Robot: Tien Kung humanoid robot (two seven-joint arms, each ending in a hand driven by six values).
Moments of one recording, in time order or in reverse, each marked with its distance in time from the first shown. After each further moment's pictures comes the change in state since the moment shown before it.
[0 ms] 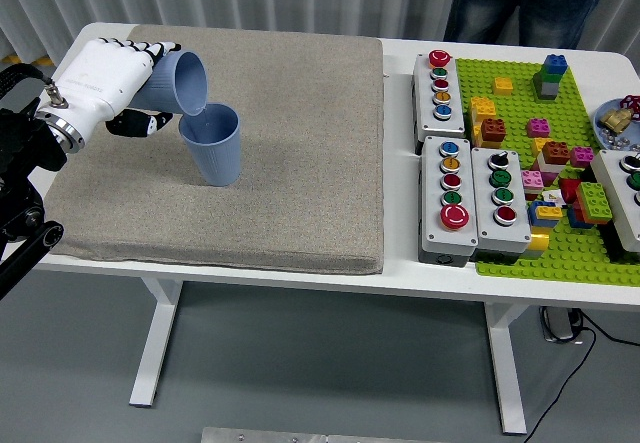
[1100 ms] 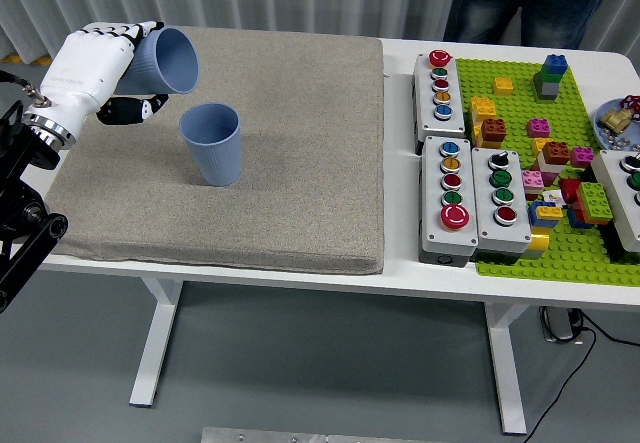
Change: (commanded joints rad) left arm 0.045 -0.113 -0.138 0.133 -0.148 0.159 -0.144; right arm 0.000 0.004 0.005 0.000 -0.003 0.000 -0.002
